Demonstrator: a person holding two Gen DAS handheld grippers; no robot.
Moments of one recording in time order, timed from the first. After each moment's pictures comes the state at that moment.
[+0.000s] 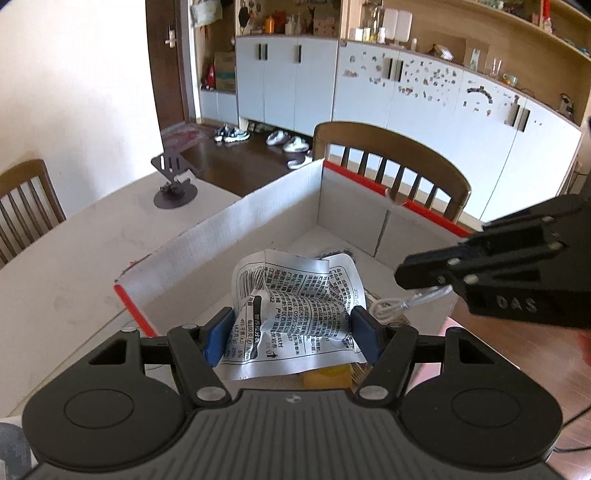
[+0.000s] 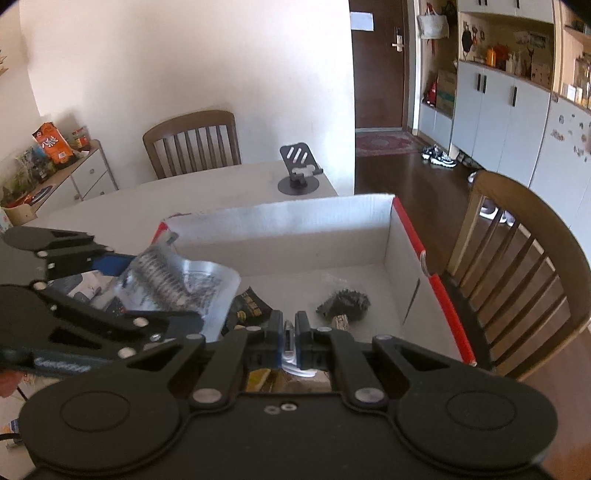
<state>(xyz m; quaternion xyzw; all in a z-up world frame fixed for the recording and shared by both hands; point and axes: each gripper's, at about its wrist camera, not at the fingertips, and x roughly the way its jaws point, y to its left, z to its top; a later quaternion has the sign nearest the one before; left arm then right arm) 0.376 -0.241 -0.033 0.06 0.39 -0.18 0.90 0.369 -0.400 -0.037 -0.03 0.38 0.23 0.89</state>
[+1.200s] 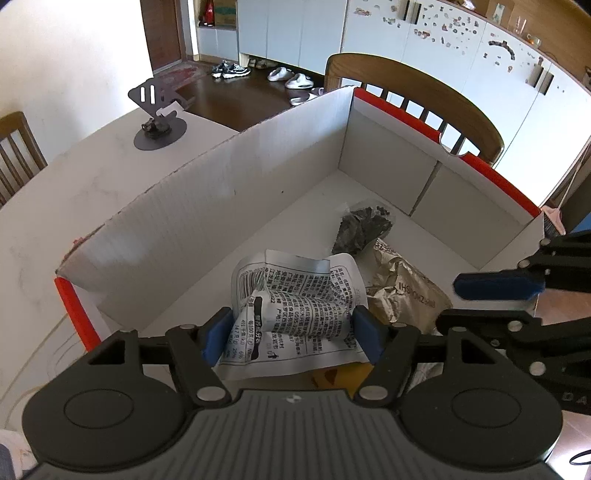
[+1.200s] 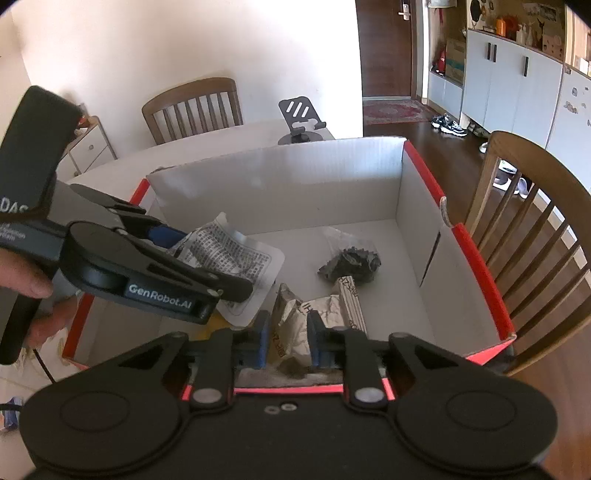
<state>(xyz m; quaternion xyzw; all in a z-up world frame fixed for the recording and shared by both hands) 0.439 -0.251 -0.081 0.08 0.48 -0.17 0.85 0.381 -0.403 -0.074 -0.03 0.43 0.24 0.87</state>
